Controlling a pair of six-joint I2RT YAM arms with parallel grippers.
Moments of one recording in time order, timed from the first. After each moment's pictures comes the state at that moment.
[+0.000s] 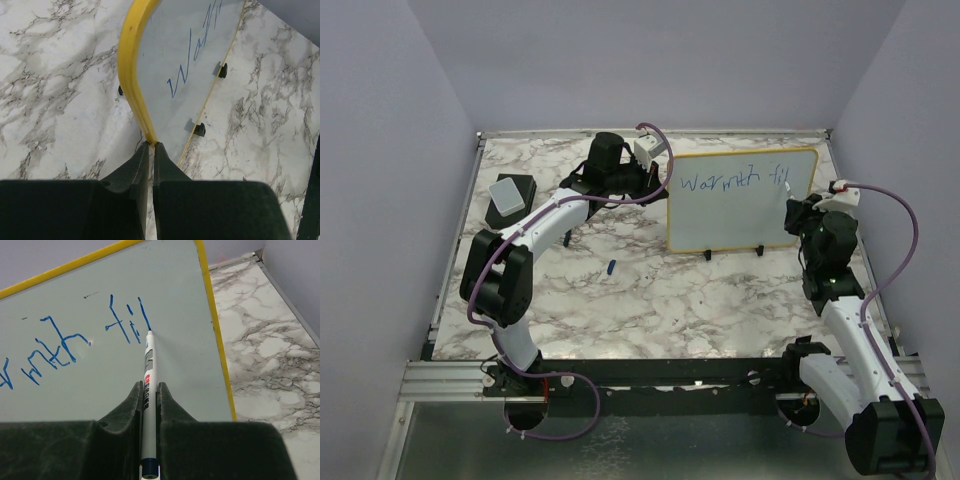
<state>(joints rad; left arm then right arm) -0.49 1.75 1.38 -0.08 0.64 0.00 0.04 0.84 0.56 0.17 0.15 0.25</state>
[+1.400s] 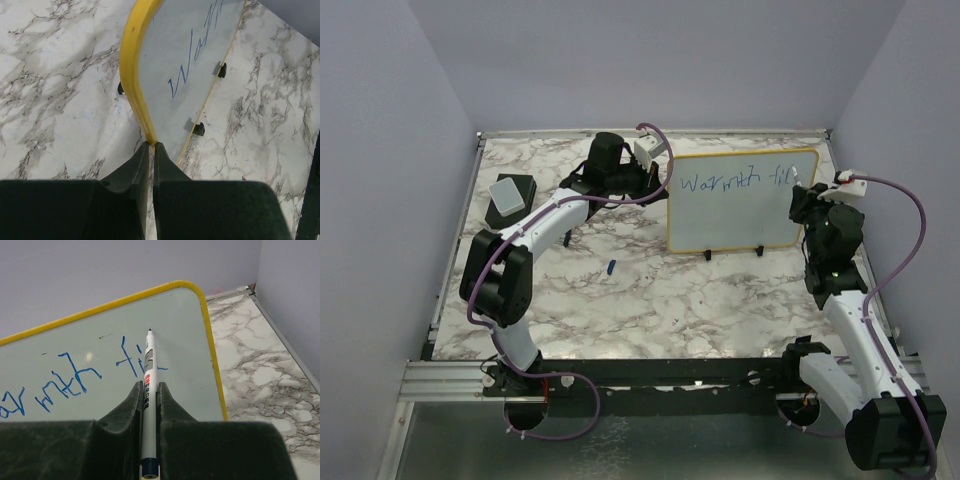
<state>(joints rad) -0.49 1.75 1.38 -0.09 0.64 0.00 0.03 0.87 0.62 0.23 0.16 0.20</state>
